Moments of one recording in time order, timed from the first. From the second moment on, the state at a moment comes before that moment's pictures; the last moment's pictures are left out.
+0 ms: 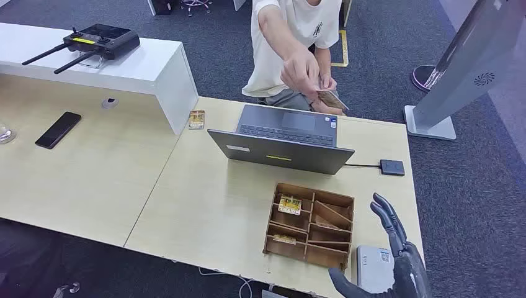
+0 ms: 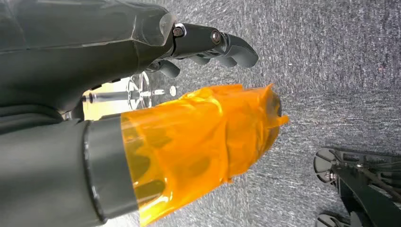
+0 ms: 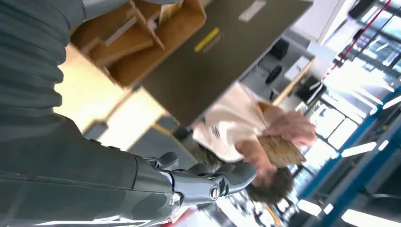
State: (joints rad) left arm -0.01 0.01 1.07 -0.02 -1.23 -0.01 0.00; right arm 0.14 -0.37 0.60 -1.97 0.56 -0.42 -0.09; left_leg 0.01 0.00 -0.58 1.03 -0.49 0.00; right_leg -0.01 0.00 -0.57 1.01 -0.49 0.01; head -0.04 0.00
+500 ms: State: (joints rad) left arm -0.03 0.01 1.02 -0.02 -1.29 -0.01 0.01; right arm -0.10 -0.33 0.63 -1.87 0.87 -0.42 0.01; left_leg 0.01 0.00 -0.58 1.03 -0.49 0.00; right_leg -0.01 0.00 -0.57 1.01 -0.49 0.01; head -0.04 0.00
